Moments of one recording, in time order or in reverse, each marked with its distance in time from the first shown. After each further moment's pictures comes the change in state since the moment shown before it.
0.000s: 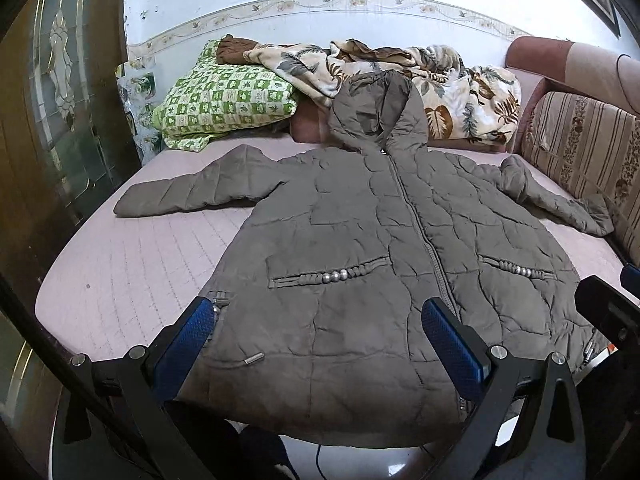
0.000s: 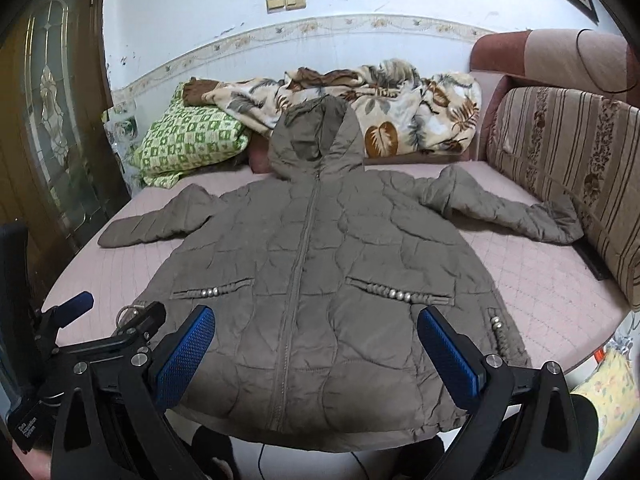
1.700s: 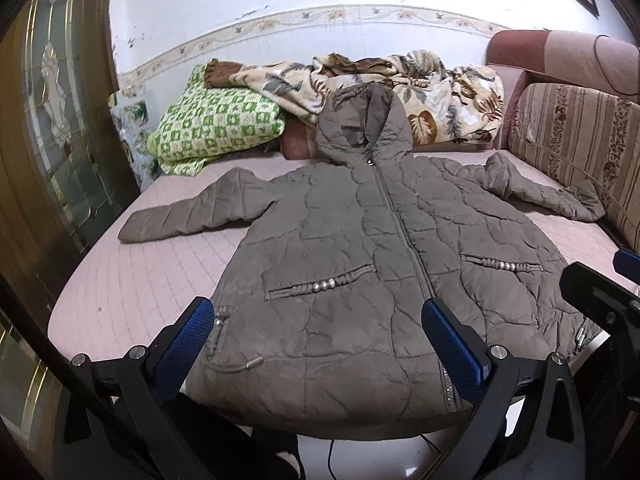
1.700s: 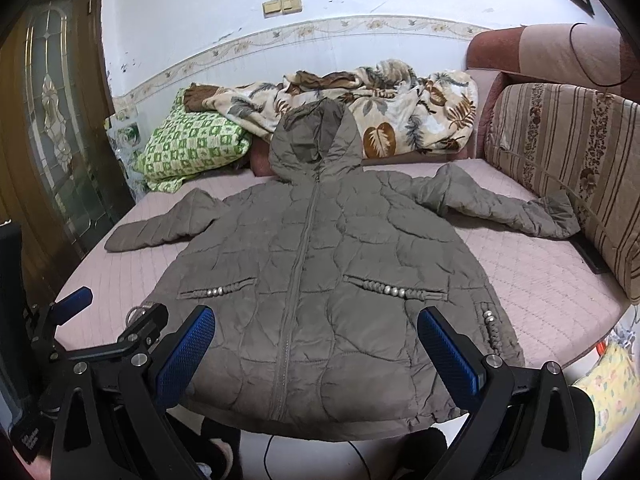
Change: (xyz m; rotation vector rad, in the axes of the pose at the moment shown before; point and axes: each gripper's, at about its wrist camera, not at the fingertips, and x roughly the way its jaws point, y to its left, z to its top) left arm -0.034 -0.006 0.004 0.103 -0.051 -0.010; right arm -0.021 -0.026 -0.042 -0.030 -0.006 0.013
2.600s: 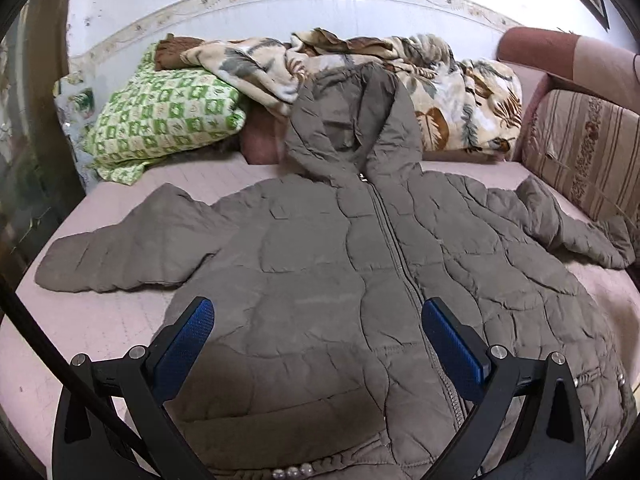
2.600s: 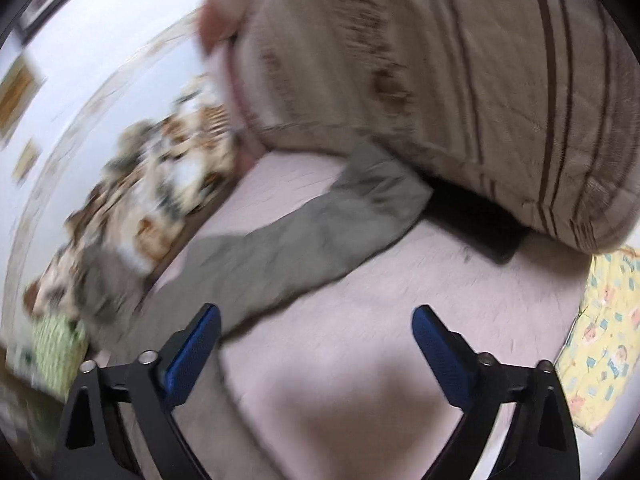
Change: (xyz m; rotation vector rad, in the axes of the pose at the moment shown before) left arm 0.203 -0.006 0.092 -0.025 0.043 -0.112; right arm 0.118 -0.378 0.081 0.786 0.000 -0.320
